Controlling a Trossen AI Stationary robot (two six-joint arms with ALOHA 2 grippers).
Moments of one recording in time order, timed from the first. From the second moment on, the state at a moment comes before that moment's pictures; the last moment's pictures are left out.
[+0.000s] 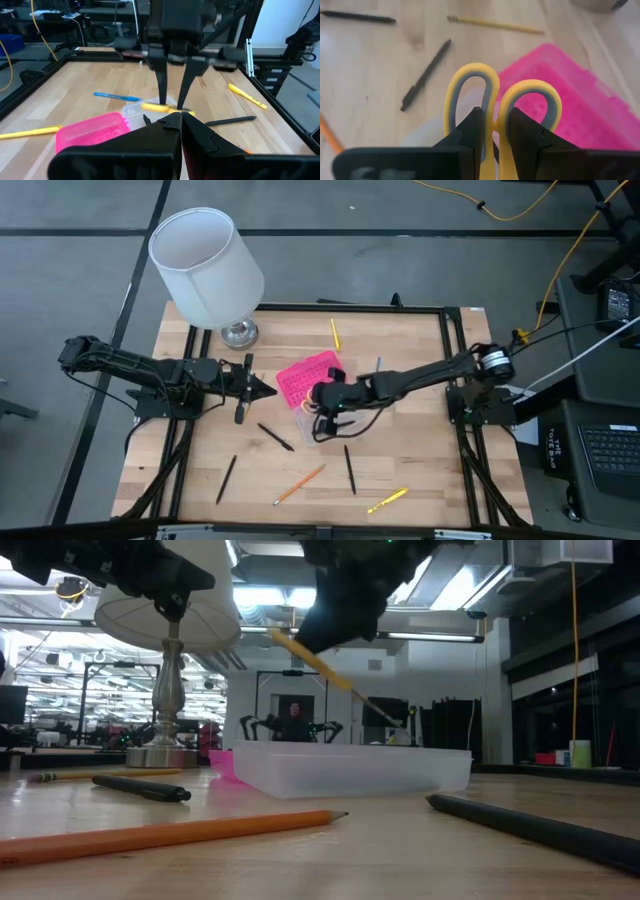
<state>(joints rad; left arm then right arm) -0.13 0.76 0.39 0.16 -0.11 -0.09 0.16 1.82 1.35 -0.32 0.24 0.23</state>
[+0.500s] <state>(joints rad) -0.13 0.76 0.39 0.16 -0.11 -0.09 0.16 1.86 1.35 -0.40 0.23 0.27</state>
